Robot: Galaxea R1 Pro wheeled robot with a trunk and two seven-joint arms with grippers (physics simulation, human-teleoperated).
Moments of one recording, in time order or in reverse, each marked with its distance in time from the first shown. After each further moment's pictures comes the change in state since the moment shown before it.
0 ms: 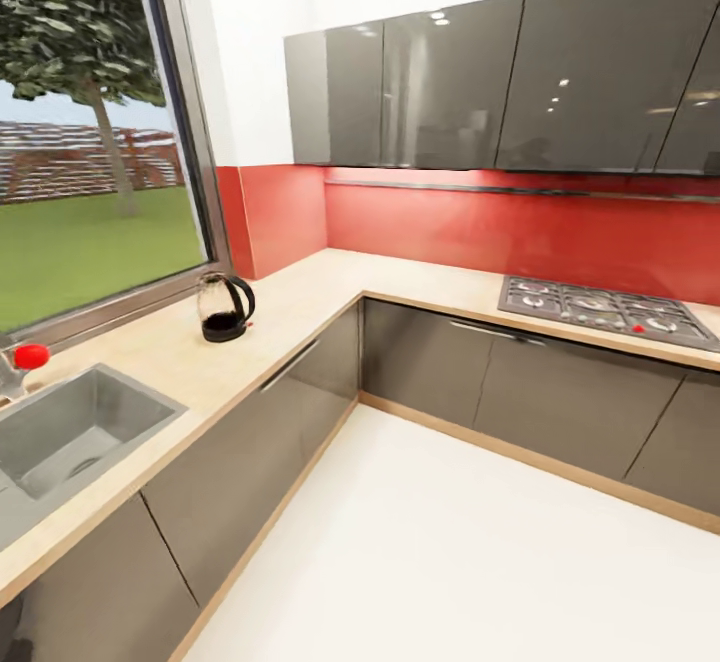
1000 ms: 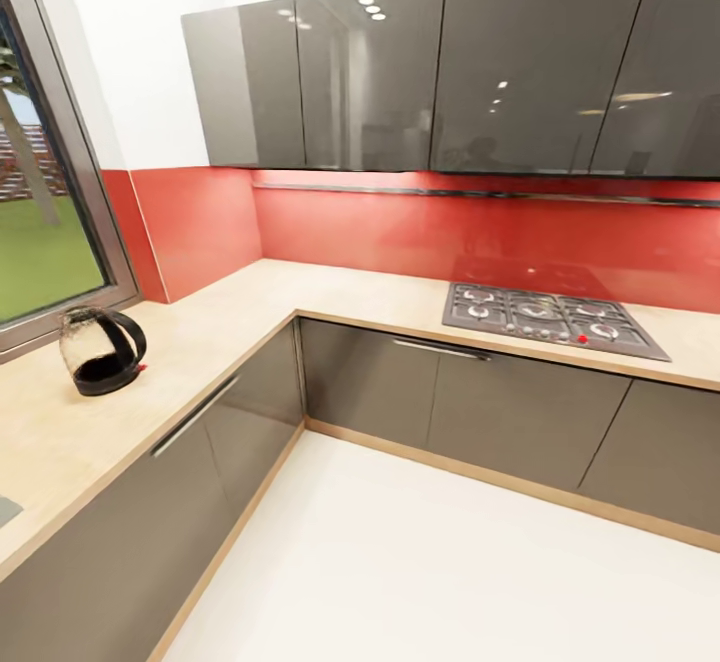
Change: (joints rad) left arm 0.000 -0.001 0.000 0.001 0.000 0.000 0.000; right arm 0.000 0.002 0.004 0.000 0.011 -0.001 0.000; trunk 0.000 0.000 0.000
